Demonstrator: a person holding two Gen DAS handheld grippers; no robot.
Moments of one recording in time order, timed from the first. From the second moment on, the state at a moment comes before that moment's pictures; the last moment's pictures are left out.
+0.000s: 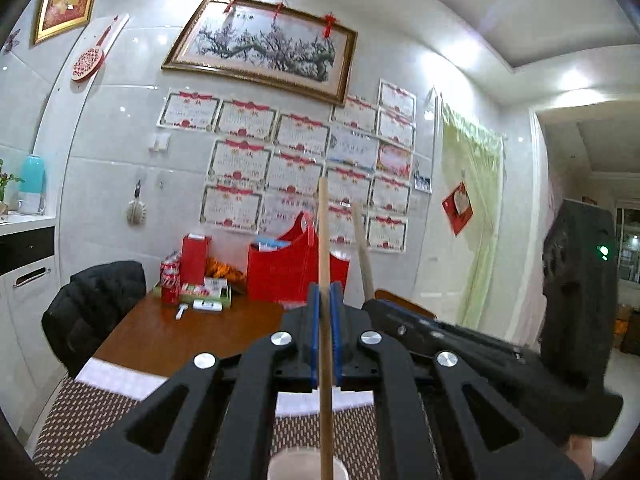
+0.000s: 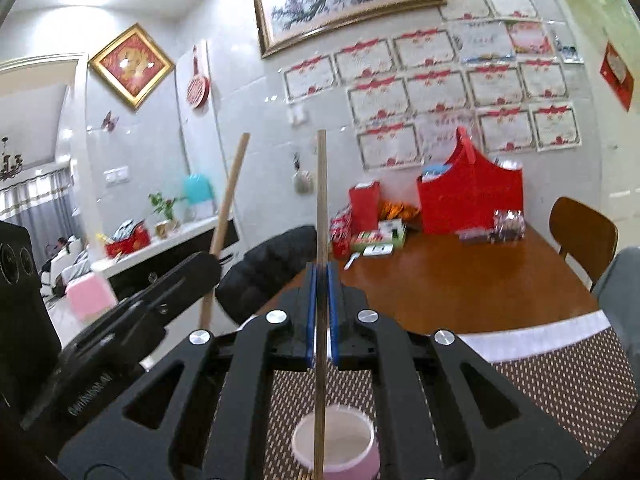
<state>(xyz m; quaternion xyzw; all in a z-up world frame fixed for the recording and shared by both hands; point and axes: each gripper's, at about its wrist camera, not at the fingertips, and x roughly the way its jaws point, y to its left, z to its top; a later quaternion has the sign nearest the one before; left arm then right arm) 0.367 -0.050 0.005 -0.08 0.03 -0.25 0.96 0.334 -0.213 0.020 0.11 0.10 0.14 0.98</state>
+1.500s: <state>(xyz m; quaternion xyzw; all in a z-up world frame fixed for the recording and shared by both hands) 0.322 0.008 -0.051 -0.04 0.13 -0.10 0.99 0.280 -0.246 -0.012 0.14 0.18 0.07 0.97</state>
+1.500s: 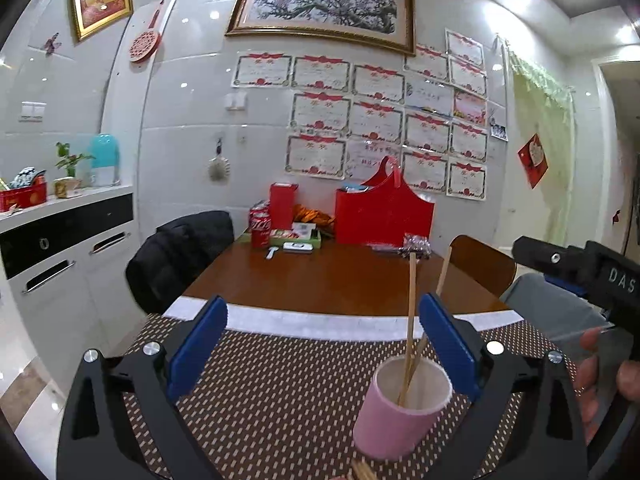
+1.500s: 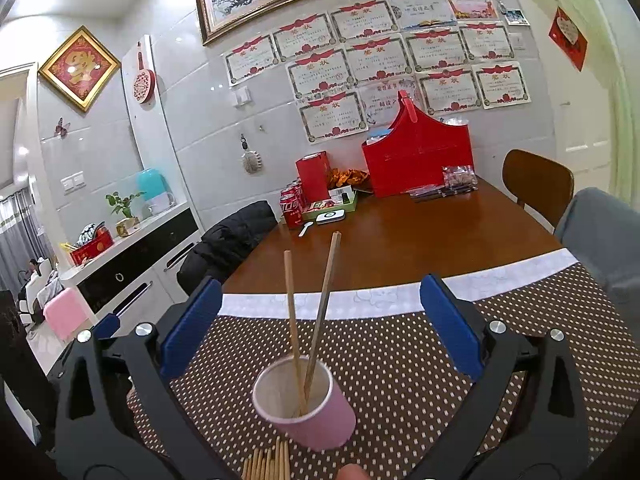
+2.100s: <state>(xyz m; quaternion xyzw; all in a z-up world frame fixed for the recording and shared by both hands) 0.240 0.046 -0.049 -0.04 0.23 -0.06 0.97 0.200 -0.239 -0.030 0.10 0.28 0.11 0.95</state>
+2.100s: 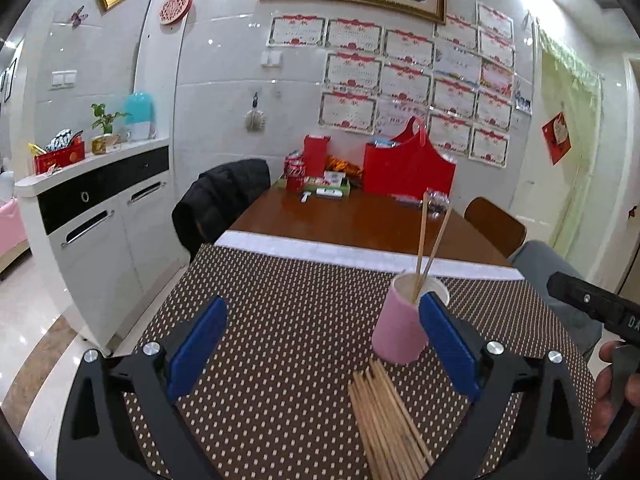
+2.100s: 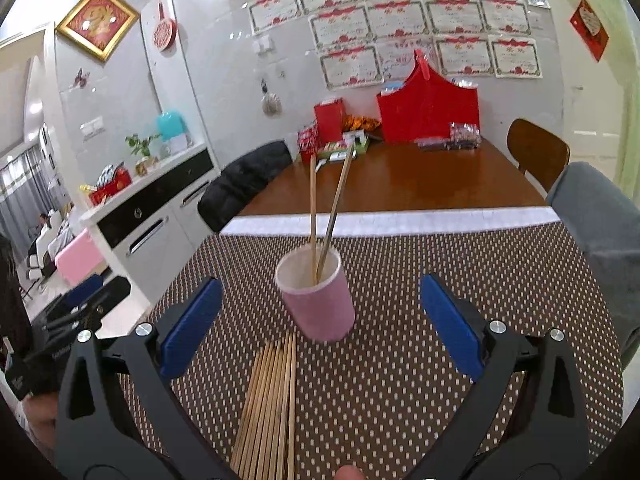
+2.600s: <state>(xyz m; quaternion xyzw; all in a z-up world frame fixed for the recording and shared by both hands) 0.225 0.053 -0.103 -0.03 0.33 -0.05 0.94 0.196 -0.226 -0.083 0.05 0.39 0.13 0.91</state>
